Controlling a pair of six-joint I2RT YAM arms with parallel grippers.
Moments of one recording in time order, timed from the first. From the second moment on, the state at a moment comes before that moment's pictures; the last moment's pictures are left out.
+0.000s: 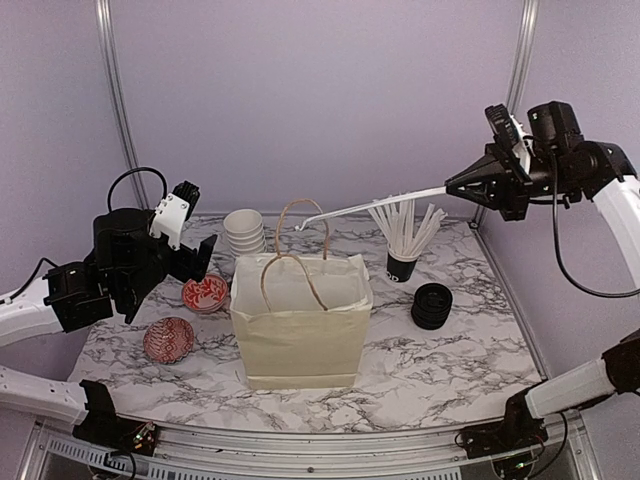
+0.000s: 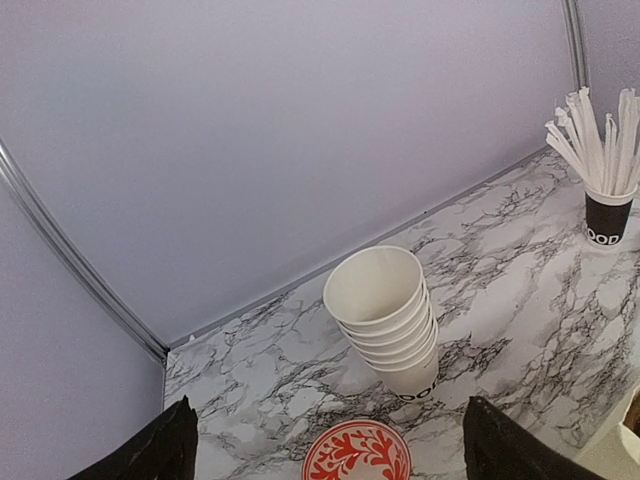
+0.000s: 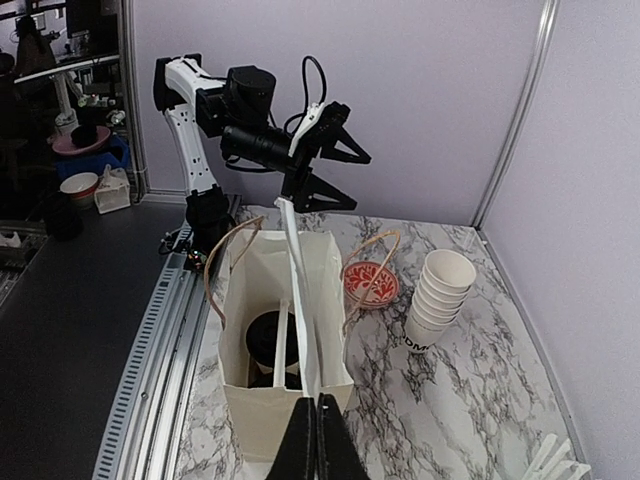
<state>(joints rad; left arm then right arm) -0.92 0.96 0.84 -0.13 -0.68 0.21 0.25 1.29 1.74 -1.15 -1.22 -0.79</state>
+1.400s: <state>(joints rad) -0.92 0.97 0.83 -0.13 -0.69 0.21 0.80 1.62 1.87 -1.12 -0.63 -0.78</state>
